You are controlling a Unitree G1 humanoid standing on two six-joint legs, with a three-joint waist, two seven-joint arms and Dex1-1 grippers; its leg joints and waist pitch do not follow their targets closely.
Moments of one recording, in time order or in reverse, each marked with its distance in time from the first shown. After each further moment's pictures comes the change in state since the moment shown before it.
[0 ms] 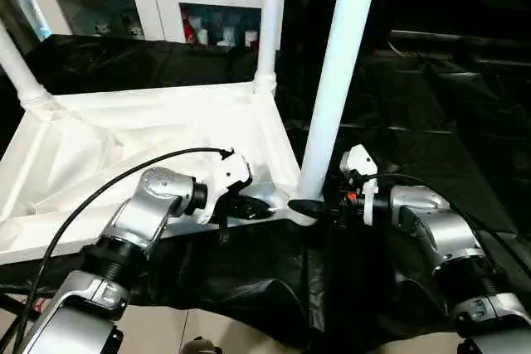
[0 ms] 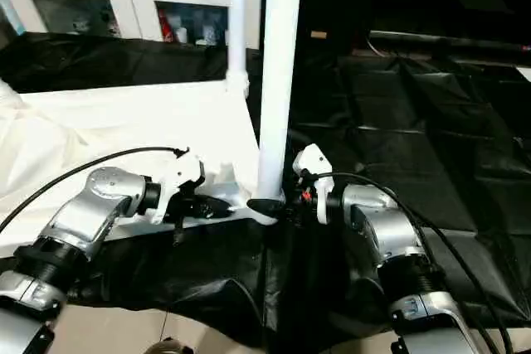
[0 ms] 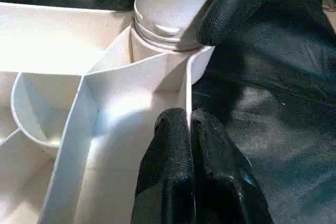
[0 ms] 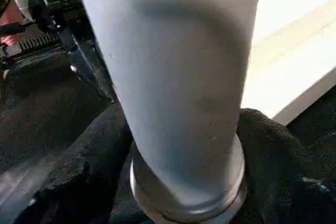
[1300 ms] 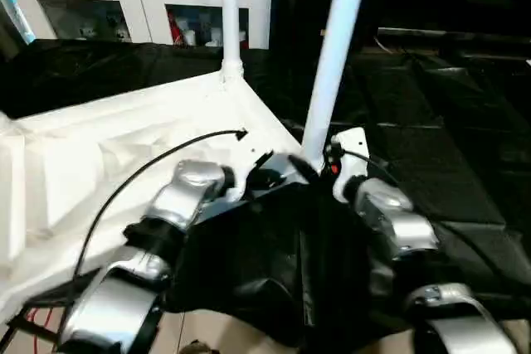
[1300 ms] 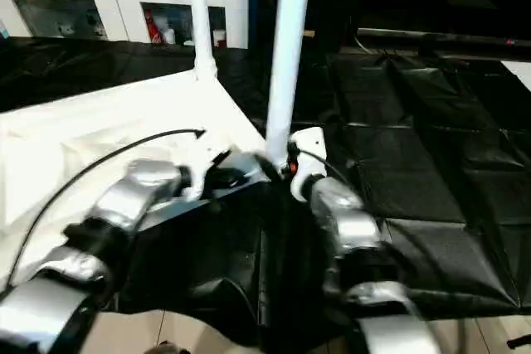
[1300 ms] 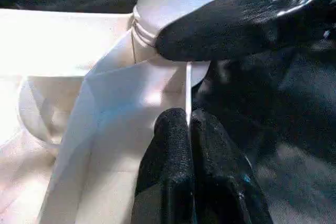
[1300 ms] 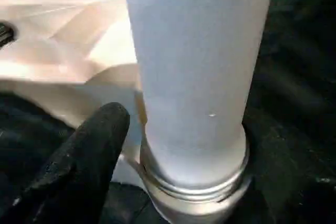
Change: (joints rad) left arm -0.127 -0.159 0.055 0.217 0.064 0.008 0.310; right arm -0.073 0.194 -0.119 0.176 -0.076 -0.096 -0.458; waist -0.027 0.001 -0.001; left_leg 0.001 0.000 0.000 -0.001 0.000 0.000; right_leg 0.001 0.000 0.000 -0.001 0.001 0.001
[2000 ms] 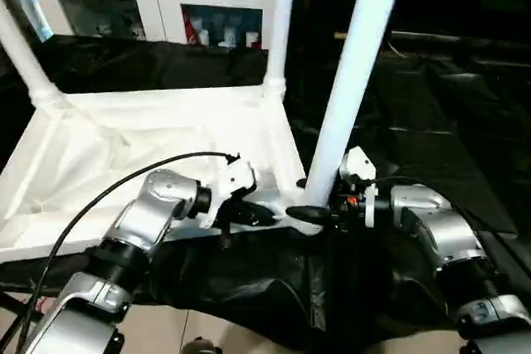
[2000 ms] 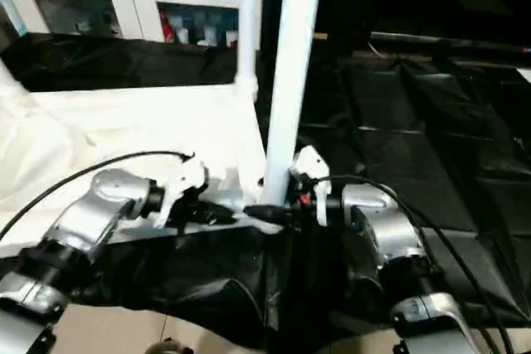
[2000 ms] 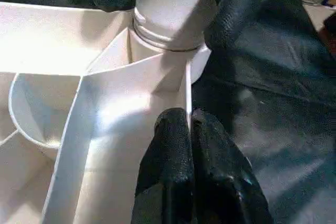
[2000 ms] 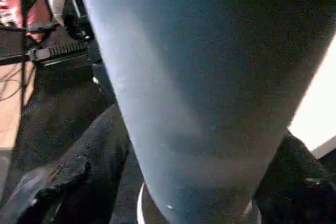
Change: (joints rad) left arm 0.128 0.145 -0.077 -0.217 -0.053 -0.014 -0.340; right arm 0.078 -0.197 0.131 -0.192 0.078 0.062 0.534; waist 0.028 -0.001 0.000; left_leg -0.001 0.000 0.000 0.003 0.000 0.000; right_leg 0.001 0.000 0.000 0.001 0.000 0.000
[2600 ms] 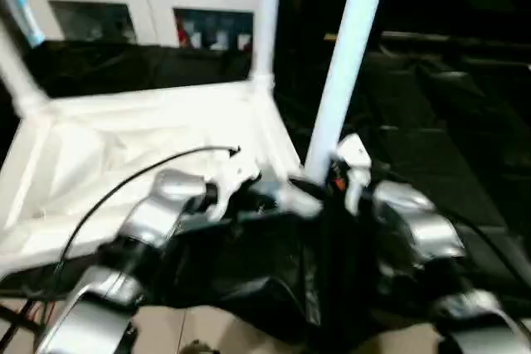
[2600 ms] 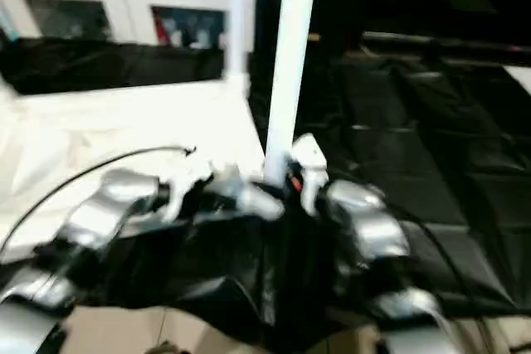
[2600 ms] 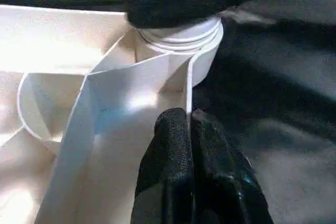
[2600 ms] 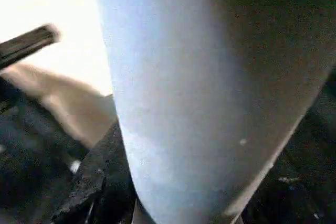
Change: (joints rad) left arm -0.069 -0.110 0.043 0.126 0.045 0.032 0.276; right arm -0.058 0.188 -0.091 0.115 -0.090 -0.032 -0.521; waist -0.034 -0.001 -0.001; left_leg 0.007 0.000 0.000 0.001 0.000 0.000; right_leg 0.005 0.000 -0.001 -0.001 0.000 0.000
